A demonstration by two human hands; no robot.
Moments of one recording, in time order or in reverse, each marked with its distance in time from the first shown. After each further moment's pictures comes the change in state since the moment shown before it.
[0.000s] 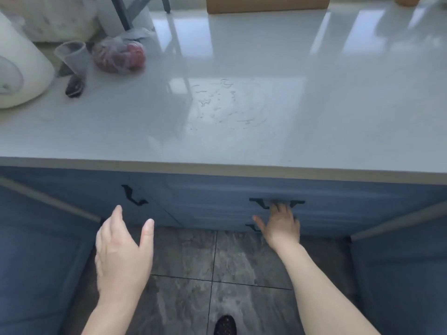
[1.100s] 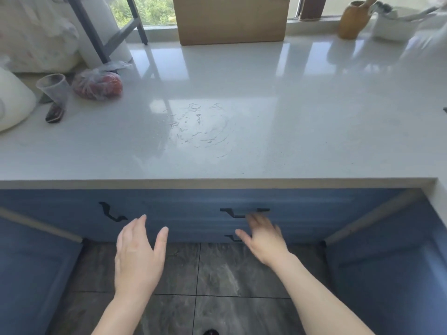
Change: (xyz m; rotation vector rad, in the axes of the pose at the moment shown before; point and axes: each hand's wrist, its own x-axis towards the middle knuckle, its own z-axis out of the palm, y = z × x) left_hand -0.035 0.058 0.025 0.028 -0.115 0.135; right_hand -0.025 0.054 -0.039 0.013 -0.026 -0.258
